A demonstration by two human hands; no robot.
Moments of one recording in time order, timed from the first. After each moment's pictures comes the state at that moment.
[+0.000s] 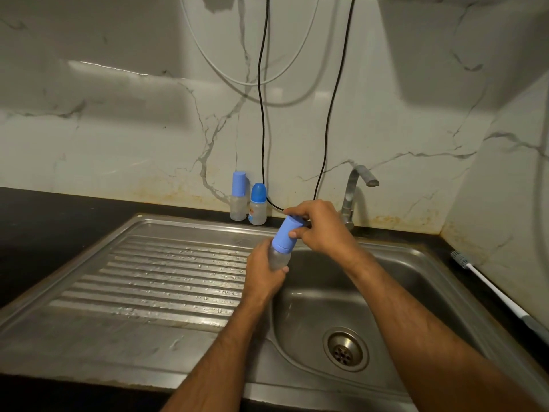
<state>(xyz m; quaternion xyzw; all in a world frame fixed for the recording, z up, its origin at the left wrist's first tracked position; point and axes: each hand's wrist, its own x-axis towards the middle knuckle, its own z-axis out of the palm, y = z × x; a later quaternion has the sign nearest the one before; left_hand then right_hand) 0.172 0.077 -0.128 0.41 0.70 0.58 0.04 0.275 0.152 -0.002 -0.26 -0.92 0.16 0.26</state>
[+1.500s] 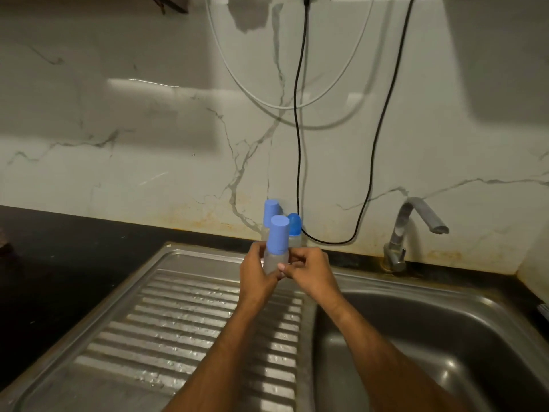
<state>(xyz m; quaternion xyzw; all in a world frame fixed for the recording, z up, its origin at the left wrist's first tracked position) 0.047 0.094 -0.090 0.36 0.71 0.60 0.01 0.142 0.189 -0.065 -0.25 -0.81 0.44 0.28</state>
